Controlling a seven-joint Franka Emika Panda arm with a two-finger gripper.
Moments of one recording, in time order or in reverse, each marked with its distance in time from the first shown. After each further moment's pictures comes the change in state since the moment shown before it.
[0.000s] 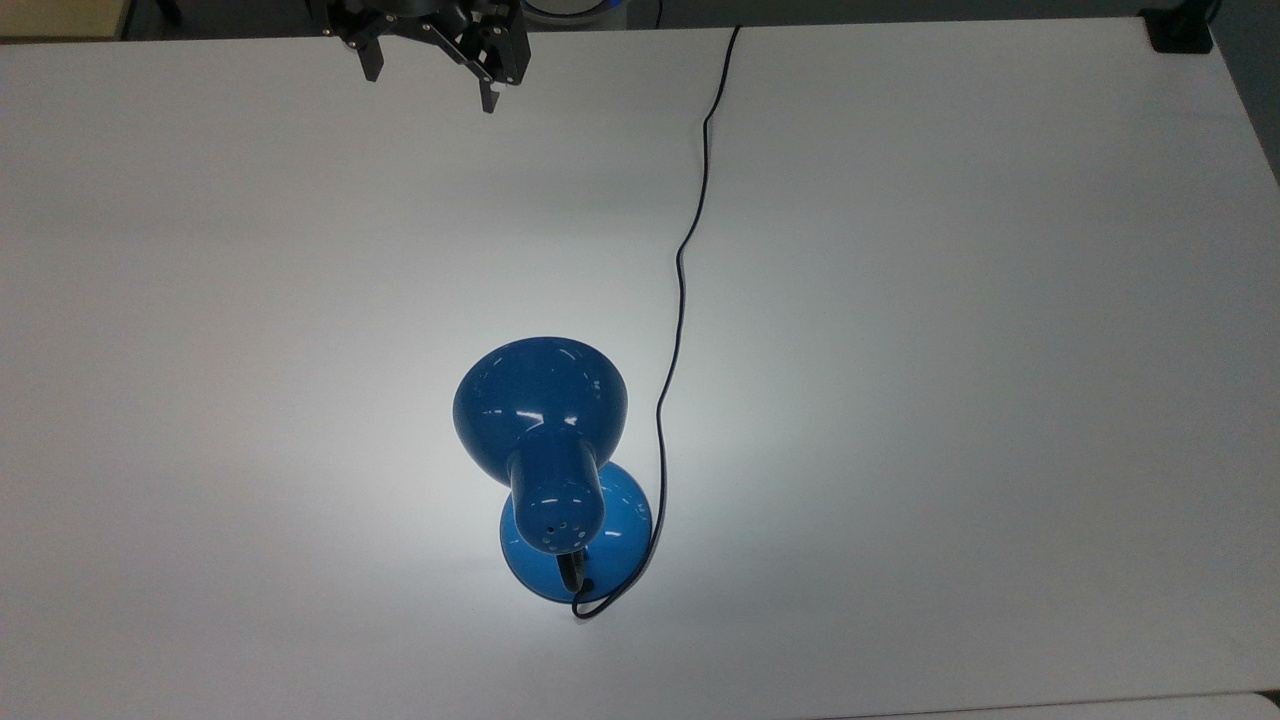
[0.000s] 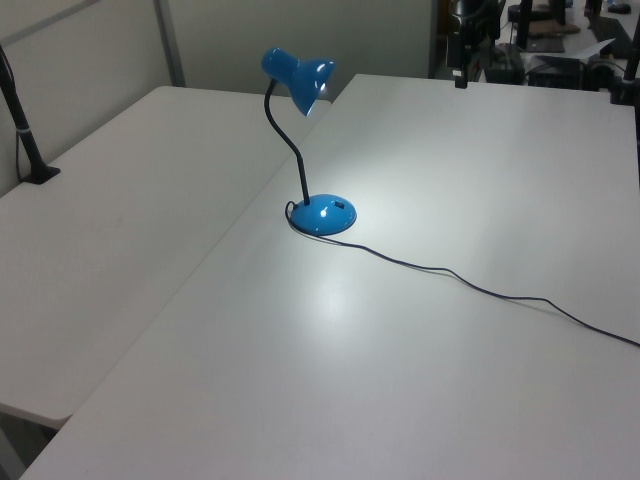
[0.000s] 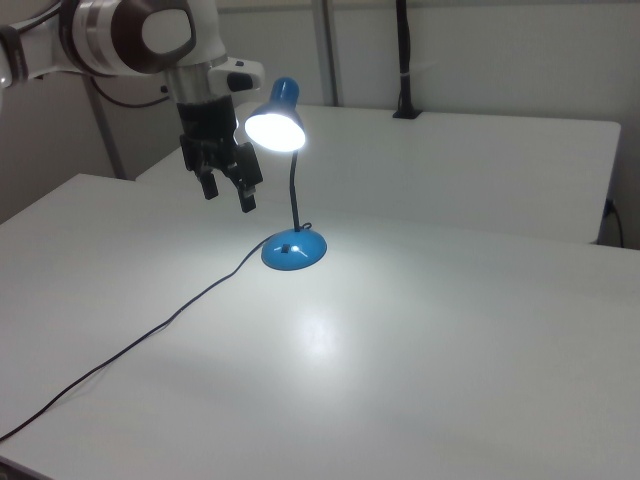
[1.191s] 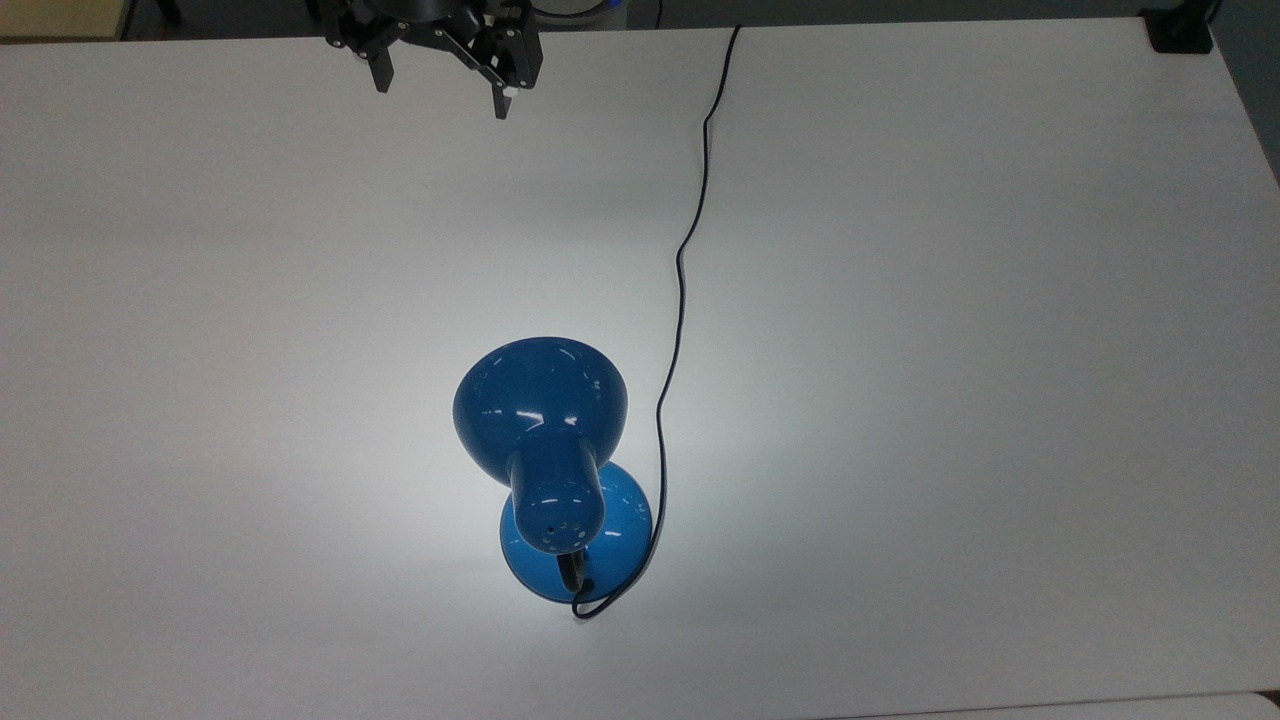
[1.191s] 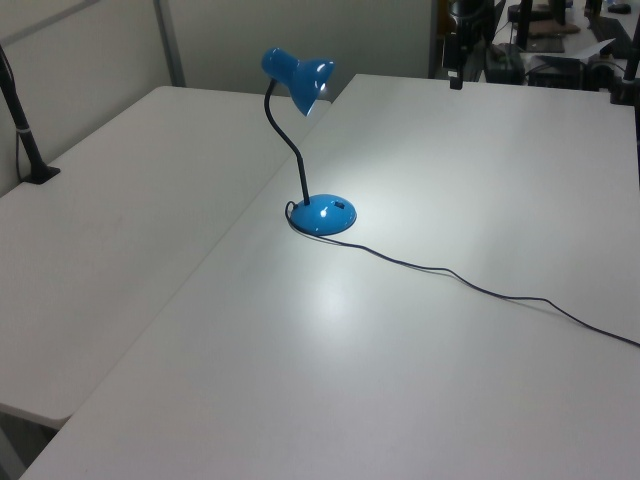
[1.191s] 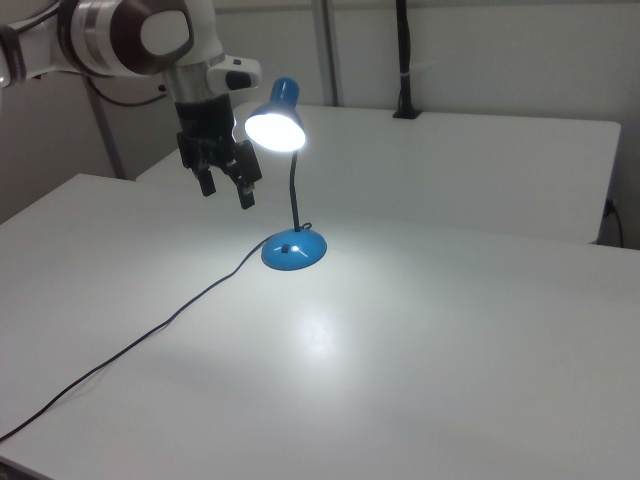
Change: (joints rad) arm 0.002 0.003 0.008 -0.002 0.015 0.028 -0.029
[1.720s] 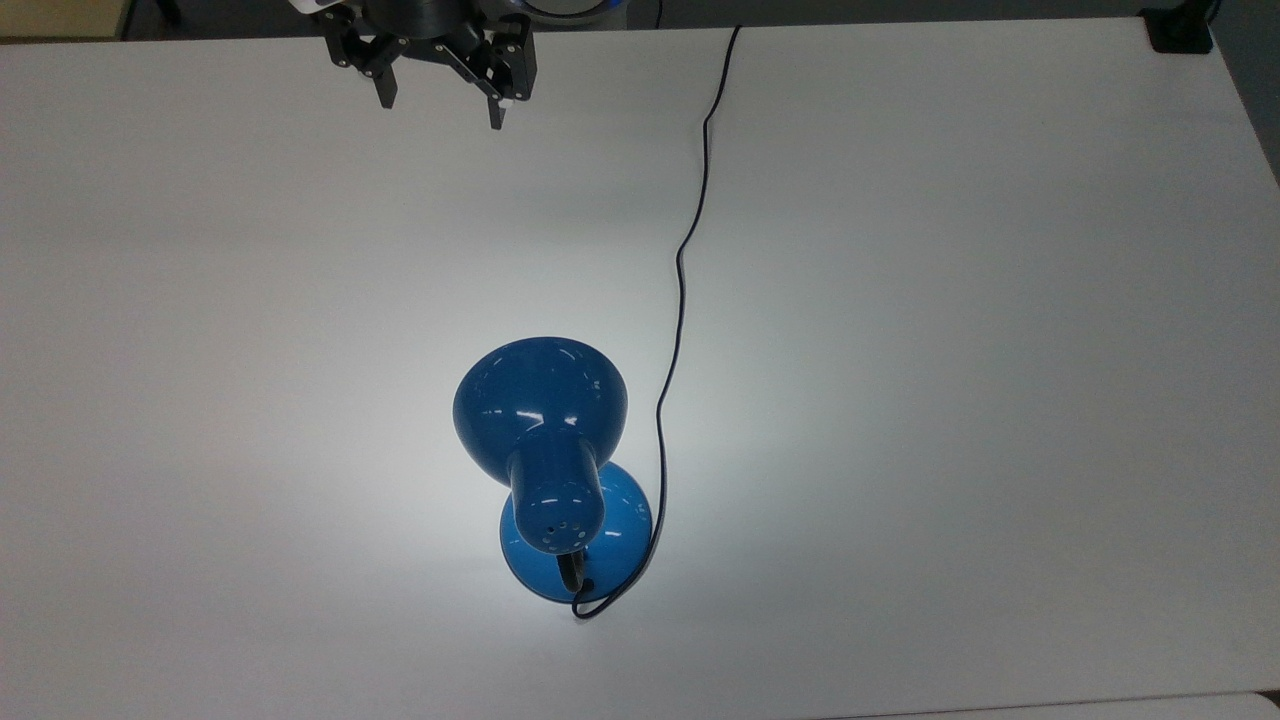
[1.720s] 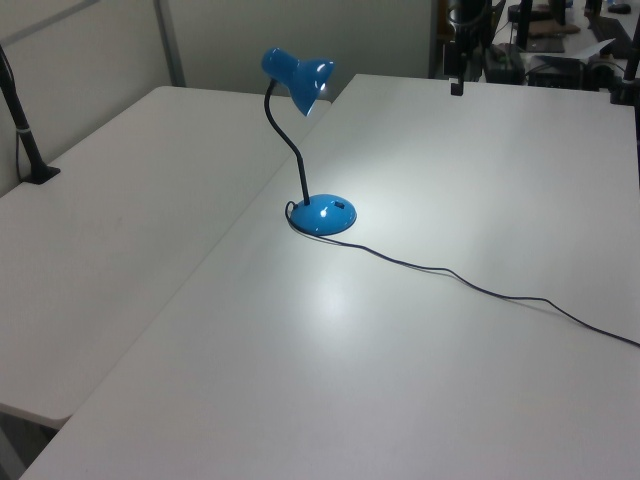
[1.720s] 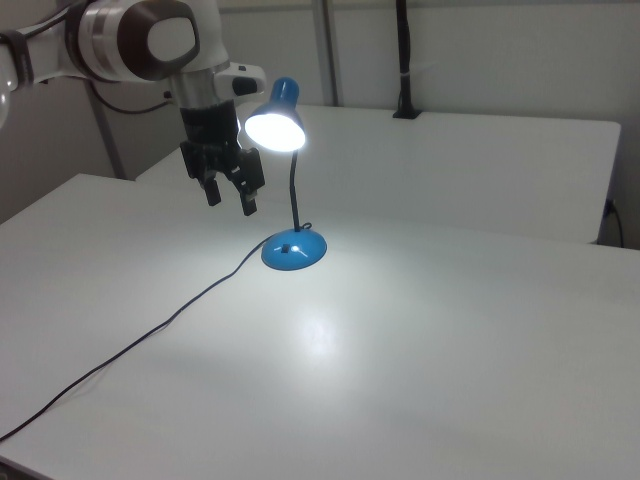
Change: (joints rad) arm -0.002 0.017 -0.002 0.000 -0.001 0.001 -0.067
